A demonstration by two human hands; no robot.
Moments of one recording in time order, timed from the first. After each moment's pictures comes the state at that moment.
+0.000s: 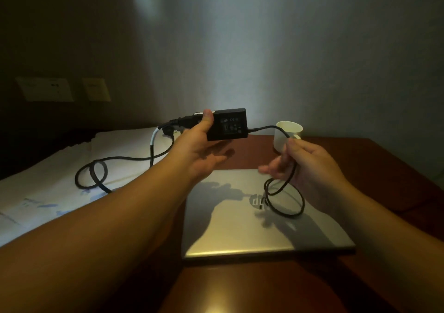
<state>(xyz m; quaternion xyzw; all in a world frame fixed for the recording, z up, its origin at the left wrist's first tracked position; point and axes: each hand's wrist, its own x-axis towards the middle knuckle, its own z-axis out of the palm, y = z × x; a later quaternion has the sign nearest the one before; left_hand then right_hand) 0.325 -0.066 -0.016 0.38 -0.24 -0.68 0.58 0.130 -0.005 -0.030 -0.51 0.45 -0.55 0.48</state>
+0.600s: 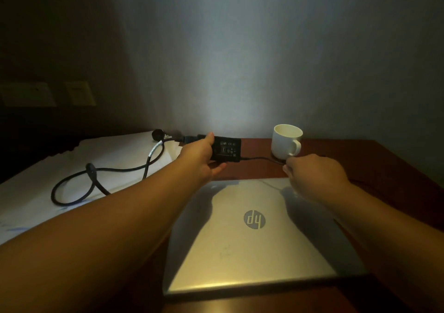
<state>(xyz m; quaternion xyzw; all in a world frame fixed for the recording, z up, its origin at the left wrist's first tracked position) 0.295 -0.141 -0.044 0.54 -0.25 -0.63 0.50 0.076 -0.088 -0.058 -0.69 0.71 0.02 -0.13</state>
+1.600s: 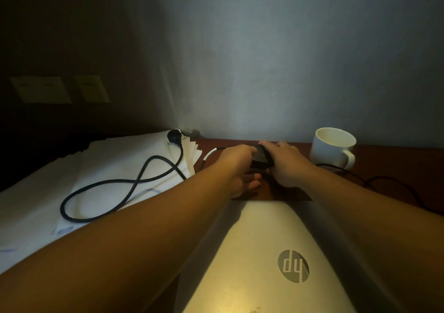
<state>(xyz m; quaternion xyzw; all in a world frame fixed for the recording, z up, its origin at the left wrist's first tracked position) 0.280 -0.204 -0.072 0.59 -0.34 -0.64 0.37 0.132 -0.248 -0.105 -0.77 0.62 -0.10 0.08</state>
